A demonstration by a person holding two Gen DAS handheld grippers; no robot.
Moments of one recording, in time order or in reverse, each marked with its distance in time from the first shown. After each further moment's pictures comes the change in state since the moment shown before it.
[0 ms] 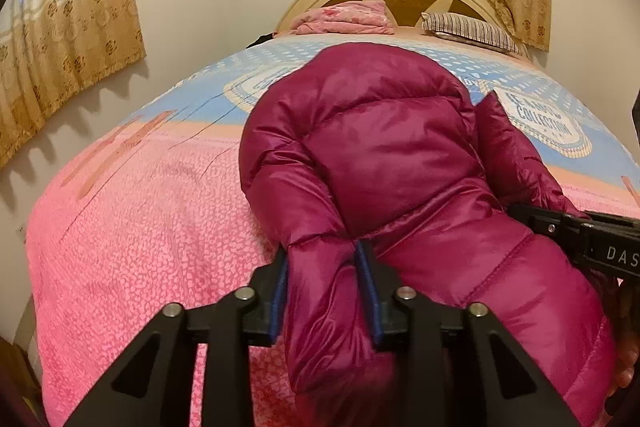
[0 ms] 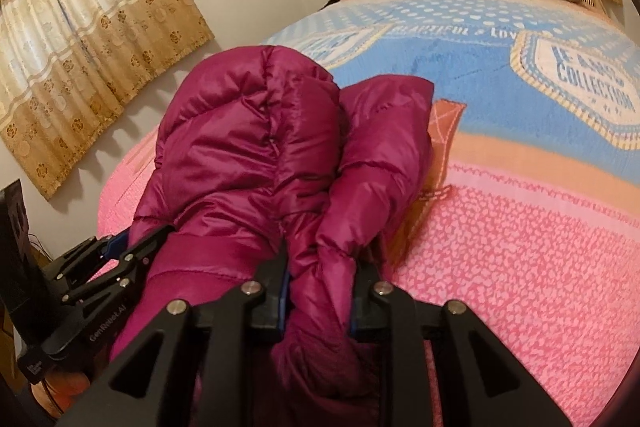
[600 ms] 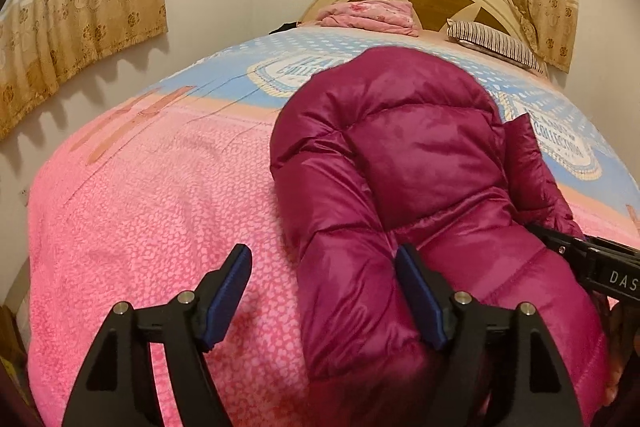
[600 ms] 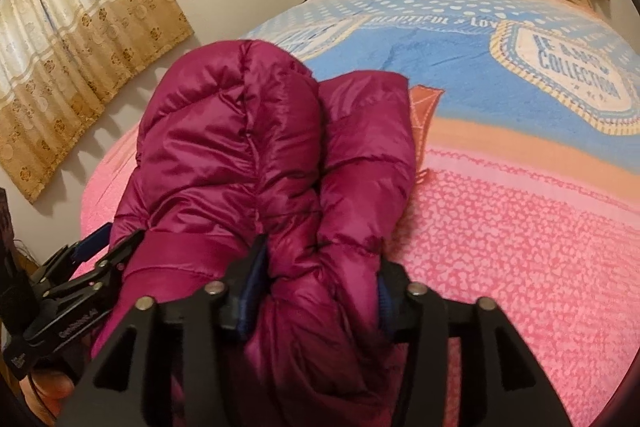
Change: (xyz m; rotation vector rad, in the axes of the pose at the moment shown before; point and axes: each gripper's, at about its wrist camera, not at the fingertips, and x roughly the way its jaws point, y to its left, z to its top) left arm -0.005 0.018 -0.006 -0.098 0.021 0.025; right arm -0.002 -0.001 -0.005 0.027 0.017 -0.070
